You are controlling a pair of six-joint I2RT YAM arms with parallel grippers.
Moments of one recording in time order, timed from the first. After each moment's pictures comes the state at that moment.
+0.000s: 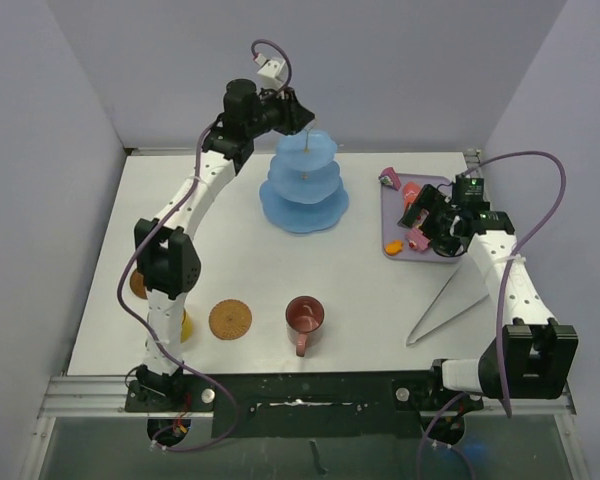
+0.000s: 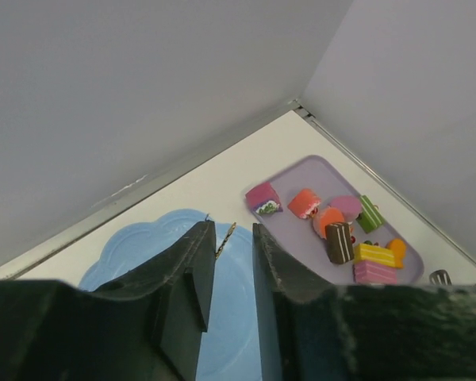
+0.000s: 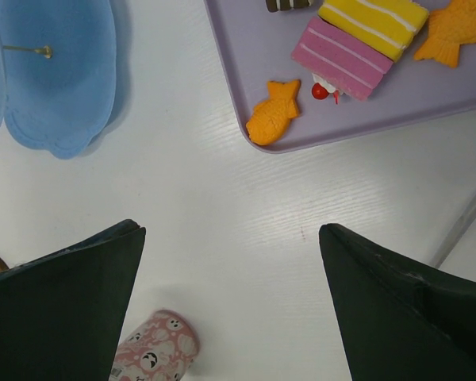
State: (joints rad) left arm -0.40 2.17 2.20 -0.10 0.42 -0.28; right arm -0.02 1.32 1.13 -0.71 -0.15 0.55
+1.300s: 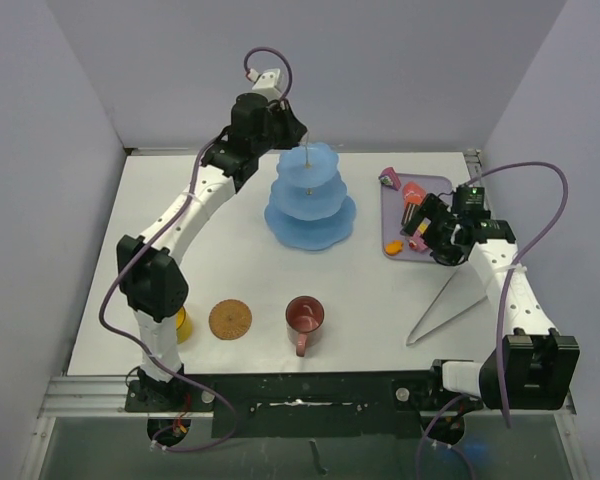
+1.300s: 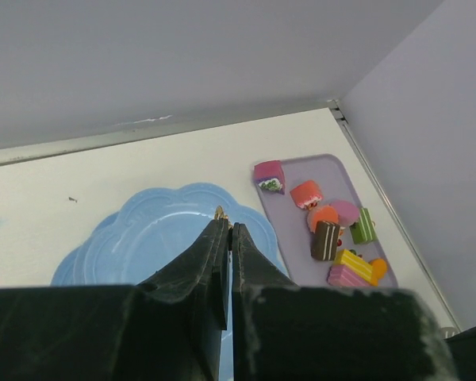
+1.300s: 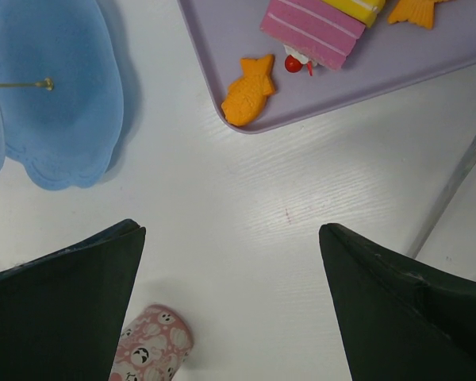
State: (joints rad) left arm -0.50 1.95 1.96 -0.21 0.07 -0.43; right arm -0.03 1.26 1.07 -0.73 -0.12 0.58
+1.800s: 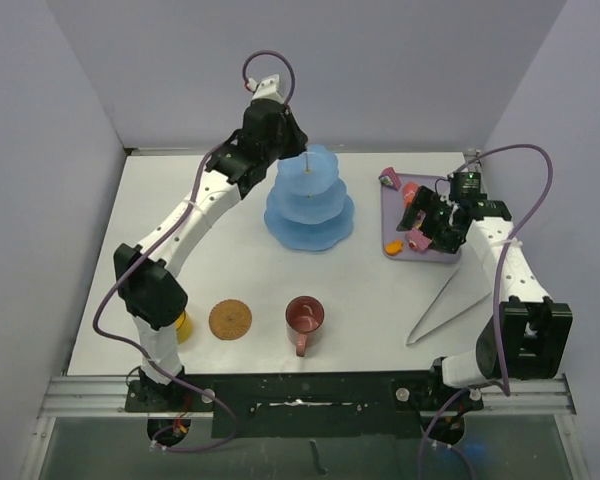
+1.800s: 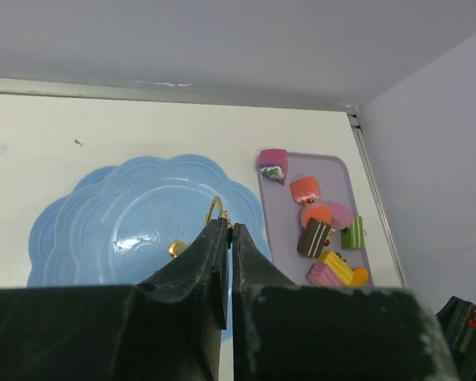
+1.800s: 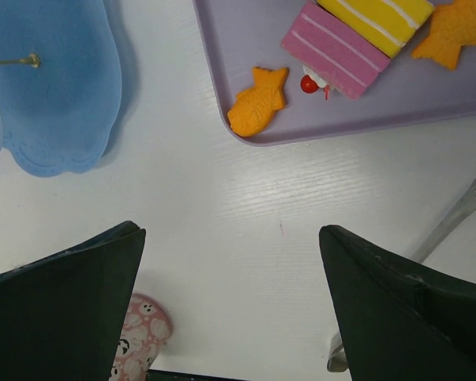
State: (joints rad) left arm -0.57 1.89 1.96 -0.36 -0.13 -0.58; right arm -0.04 1.41 1.18 -0.78 -0.18 0.45
